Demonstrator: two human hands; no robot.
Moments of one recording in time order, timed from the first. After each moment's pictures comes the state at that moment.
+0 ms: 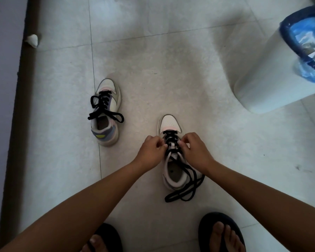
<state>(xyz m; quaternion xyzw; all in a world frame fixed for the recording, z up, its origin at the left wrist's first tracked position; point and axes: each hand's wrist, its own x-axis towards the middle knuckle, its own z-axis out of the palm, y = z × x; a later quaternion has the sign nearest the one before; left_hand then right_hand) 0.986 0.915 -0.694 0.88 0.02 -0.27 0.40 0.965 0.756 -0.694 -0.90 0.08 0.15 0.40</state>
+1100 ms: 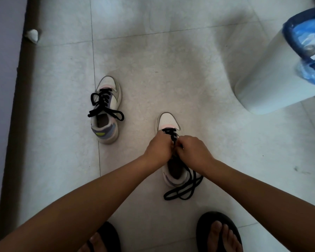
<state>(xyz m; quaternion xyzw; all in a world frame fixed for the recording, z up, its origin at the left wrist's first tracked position) 0.999 0.888 -0.676 0.93 -0.13 -0.27 0.23 0.971 0.769 -0.663 -0.95 -0.02 0.21 0.24</state>
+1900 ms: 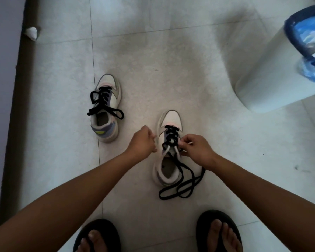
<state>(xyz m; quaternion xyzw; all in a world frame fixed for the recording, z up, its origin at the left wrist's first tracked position) 1.002 0.931 -0.683 0.84 0.11 -0.27 0.45 0.969 0.752 -0.685 -0.79 0.17 0.25 0.54</state>
